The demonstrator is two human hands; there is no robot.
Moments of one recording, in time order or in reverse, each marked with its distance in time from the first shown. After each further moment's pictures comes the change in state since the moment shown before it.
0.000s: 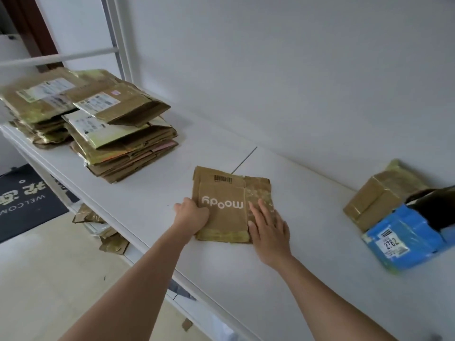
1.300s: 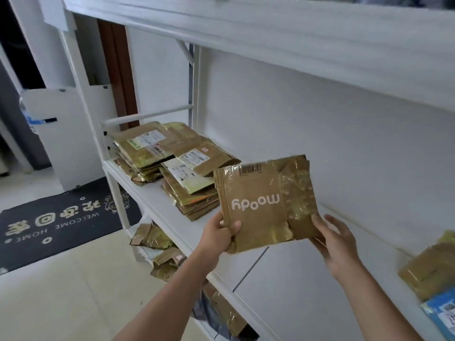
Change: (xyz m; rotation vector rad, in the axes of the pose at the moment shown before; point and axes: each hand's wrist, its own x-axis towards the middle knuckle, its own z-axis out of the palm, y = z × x) left_hand -0.066 -0.005 -0.160 -0.808 -0.141 0.231; right_hand 0.007 -0.131 -0.129 1.422 0.302 0.342
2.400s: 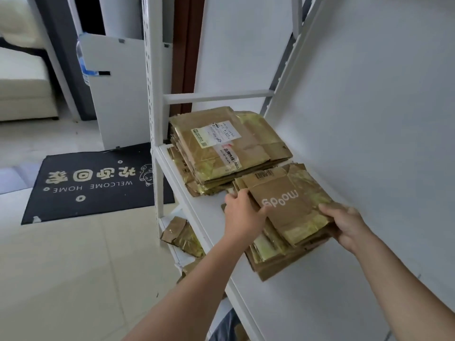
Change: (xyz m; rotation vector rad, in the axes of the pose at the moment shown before) left_hand 0.204 0.059 -0.152 0.516 0.315 0.051; right_hand 0.186 0.052 0.295 -0.398 -0.195 0.198
